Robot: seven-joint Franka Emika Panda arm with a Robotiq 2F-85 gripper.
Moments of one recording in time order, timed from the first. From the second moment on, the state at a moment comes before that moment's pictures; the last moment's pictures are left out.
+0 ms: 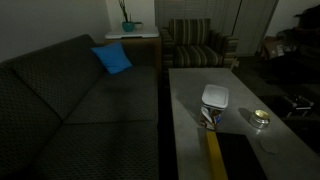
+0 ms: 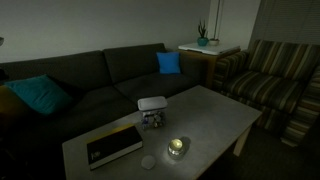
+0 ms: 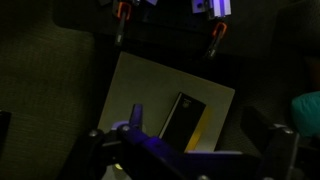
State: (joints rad) arm 0.00 -0.62 -0.21 -2.57 -0.03 1.73 -0.30
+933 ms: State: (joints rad) arm 0.00 -0.62 -0.19 -2.57 -0.03 1.73 -0.30
